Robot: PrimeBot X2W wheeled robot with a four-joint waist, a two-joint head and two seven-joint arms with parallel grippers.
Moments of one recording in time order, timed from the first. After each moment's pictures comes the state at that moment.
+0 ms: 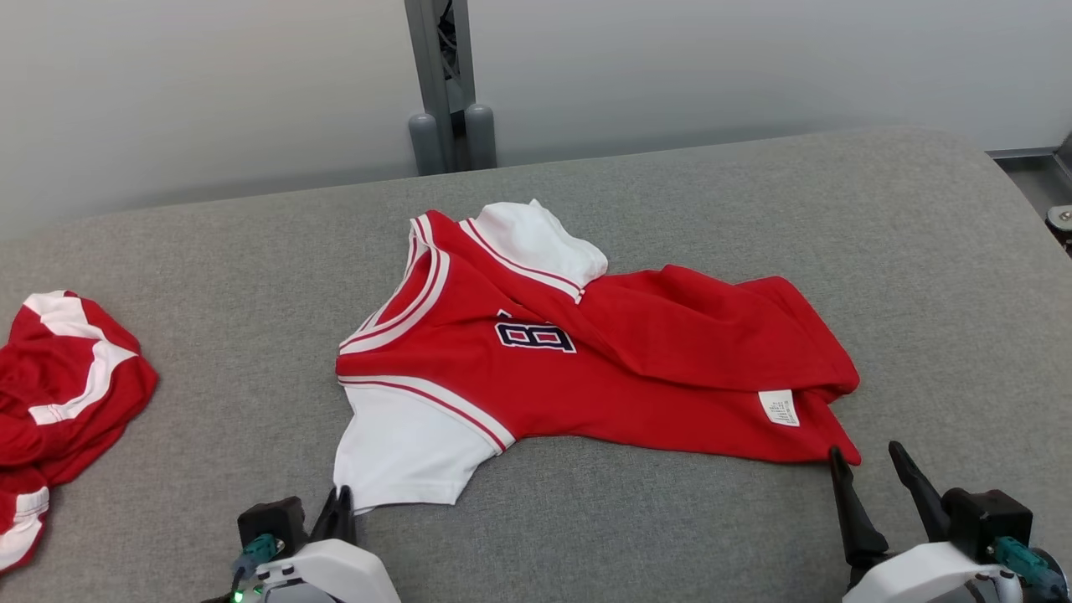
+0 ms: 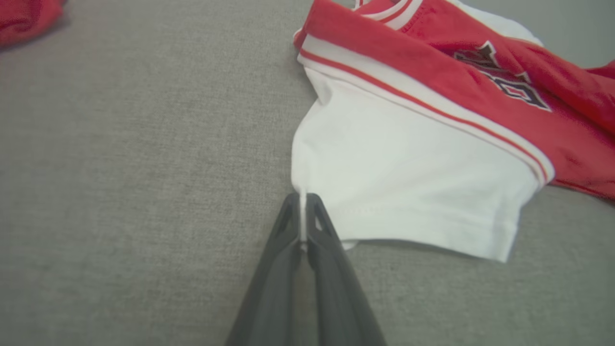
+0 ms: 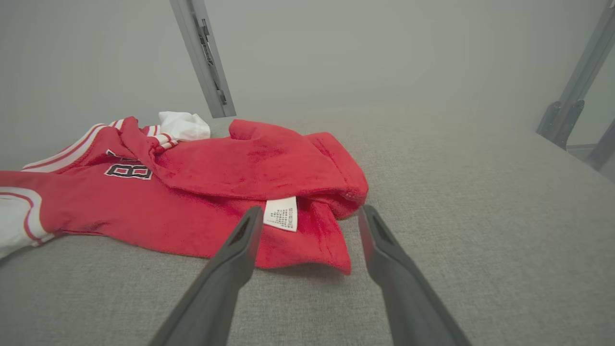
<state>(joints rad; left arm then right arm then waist) -0.24 0.05 -0.36 0.80 -0.57 0.19 -0.24 -0.07 -0.10 0.08 0.38 0.22 0.13 -0.26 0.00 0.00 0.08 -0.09</state>
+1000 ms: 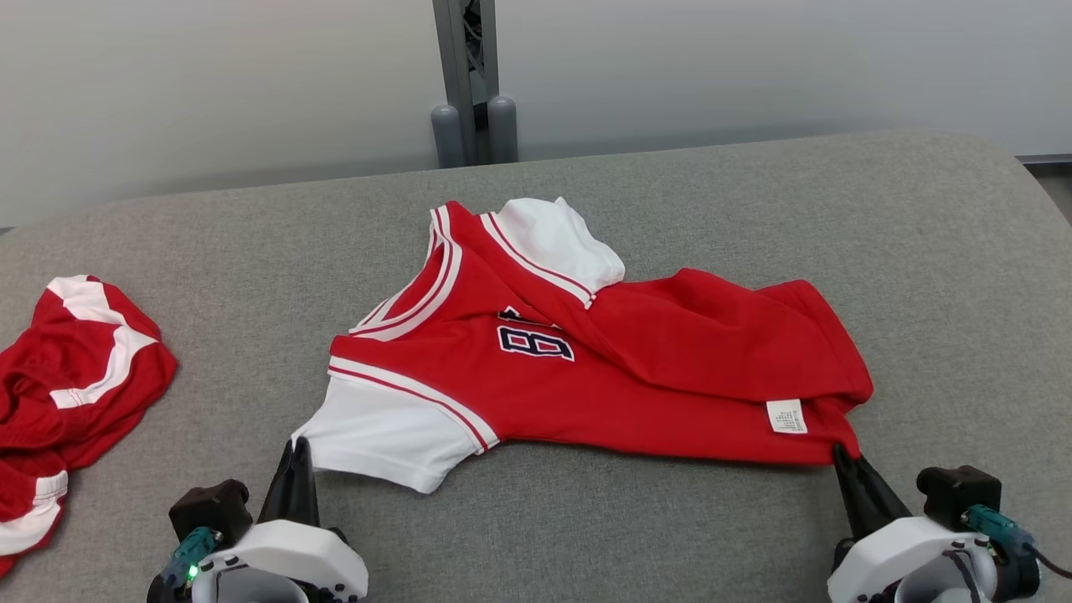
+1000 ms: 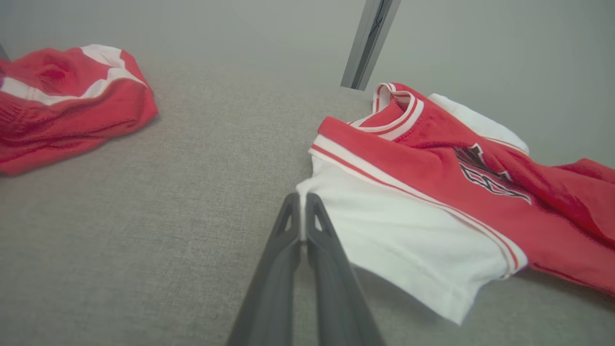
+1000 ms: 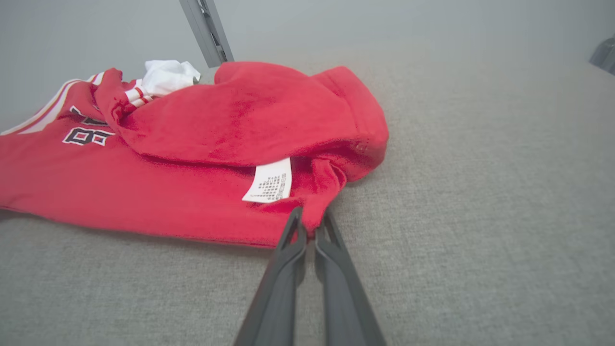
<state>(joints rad) -0.14 0.14 -0.28 0.48 -0.58 0.21 -0.26 -0.21 -0.11 0.15 0.68 0.31 0.13 -0.26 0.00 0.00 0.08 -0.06</state>
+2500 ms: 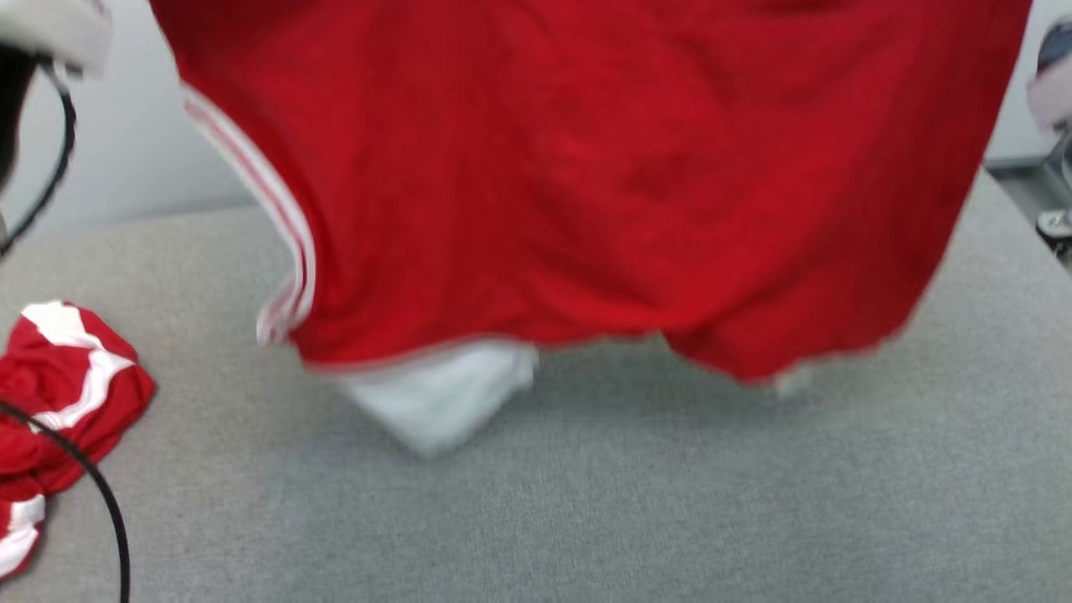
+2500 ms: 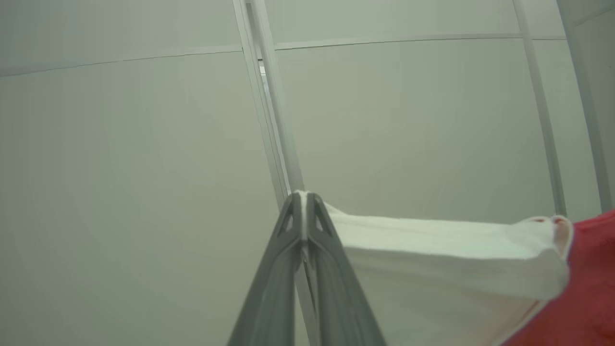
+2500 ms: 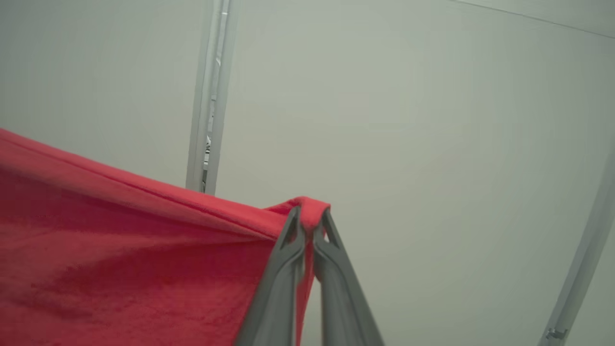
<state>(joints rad) -0.96 0.46 -0.23 0.11 -0.53 0.00 0.17 -0.91 -0.40 0.18 0.31 0.37 0.13 0.07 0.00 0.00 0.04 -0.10</state>
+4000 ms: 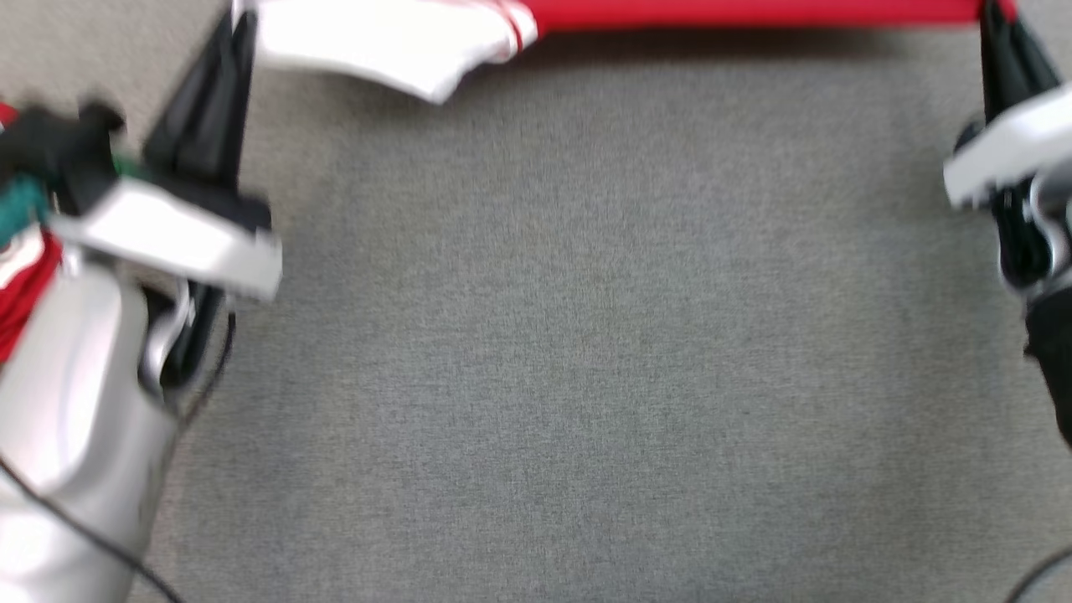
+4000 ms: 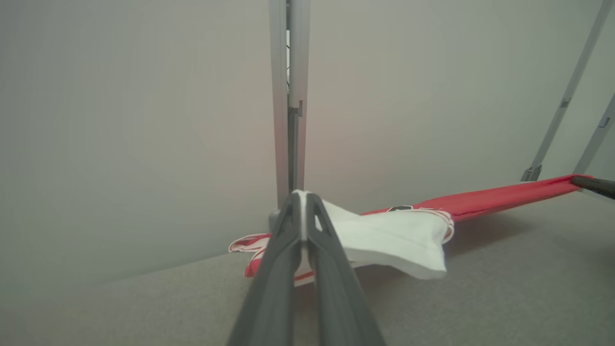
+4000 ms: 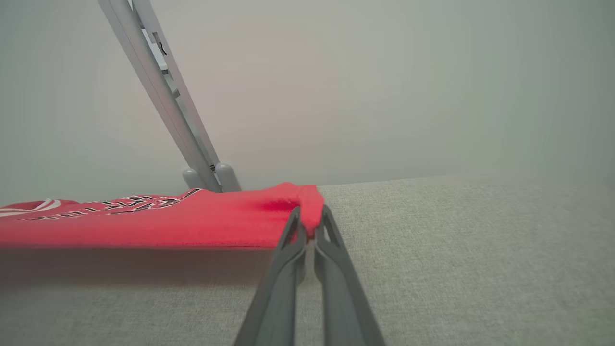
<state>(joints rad) -0.69 0.35 -0.31 0.27 -0.50 -0.08 -0.19 -1.03 -0.30 0.33 0.98 0.57 0.13 -0.26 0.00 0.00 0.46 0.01</state>
